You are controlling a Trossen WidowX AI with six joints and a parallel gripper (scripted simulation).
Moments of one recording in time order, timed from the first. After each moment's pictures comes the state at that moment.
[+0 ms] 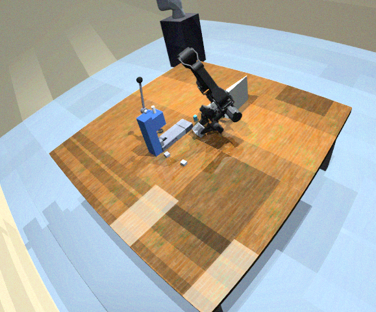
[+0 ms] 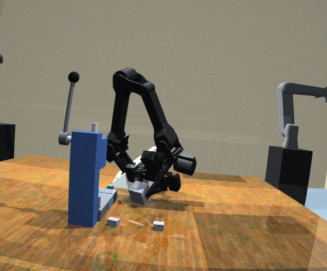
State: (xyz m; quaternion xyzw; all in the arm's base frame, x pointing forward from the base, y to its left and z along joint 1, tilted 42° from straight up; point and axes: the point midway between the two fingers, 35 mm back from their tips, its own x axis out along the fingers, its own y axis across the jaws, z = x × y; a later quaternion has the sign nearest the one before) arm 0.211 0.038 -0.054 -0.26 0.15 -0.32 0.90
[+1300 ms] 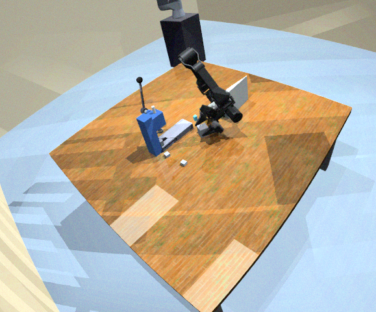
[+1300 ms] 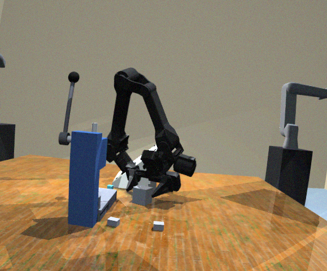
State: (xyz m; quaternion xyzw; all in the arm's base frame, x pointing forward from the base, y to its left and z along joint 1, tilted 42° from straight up) arm 0.211 0.039 -0.053 -0.27 0.14 -0.32 0.90
